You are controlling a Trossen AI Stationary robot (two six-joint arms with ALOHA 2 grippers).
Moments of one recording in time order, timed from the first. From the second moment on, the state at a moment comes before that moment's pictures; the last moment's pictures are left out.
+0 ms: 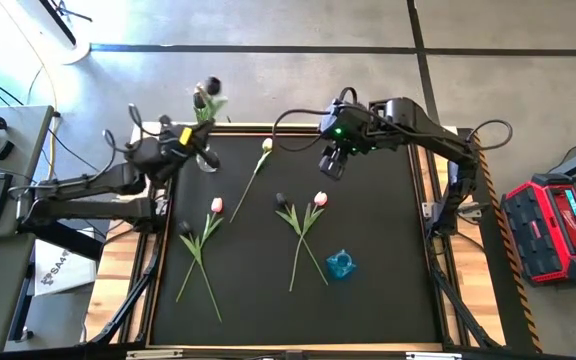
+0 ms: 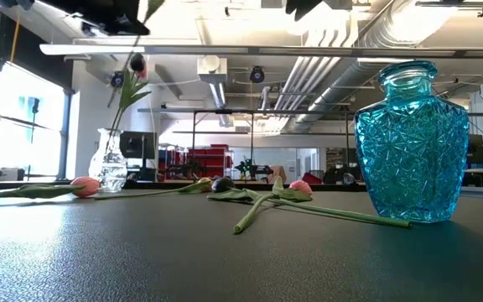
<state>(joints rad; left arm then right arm) 0.29 0.72 0.61 0.18 -0.68 0.21 -0.14 1.82 2.33 -1.54 0.34 0.21</state>
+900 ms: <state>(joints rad) 0.57 0.65 0.25 0.71 -0.56 0.22 -0.20 1.82 1.83 -1.30 0.39 0.19</state>
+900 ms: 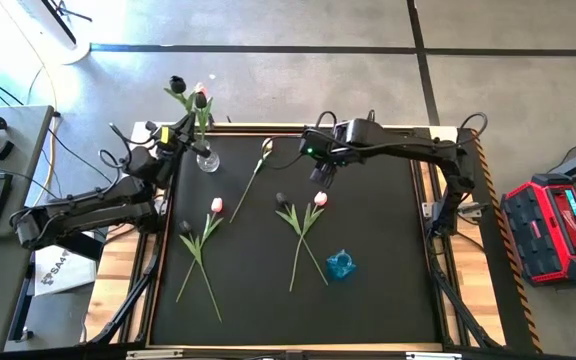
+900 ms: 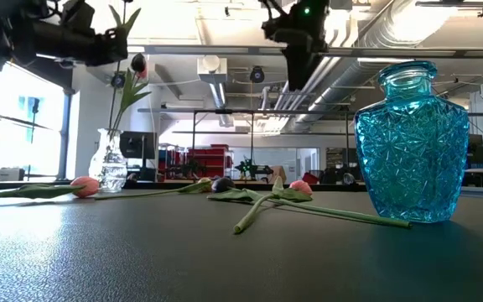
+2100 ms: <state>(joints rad) 0.49 0.53 0.21 0.57 -0.80 0.31 -0.31 1.82 1.47 -0.75 0.13 0.23</state>
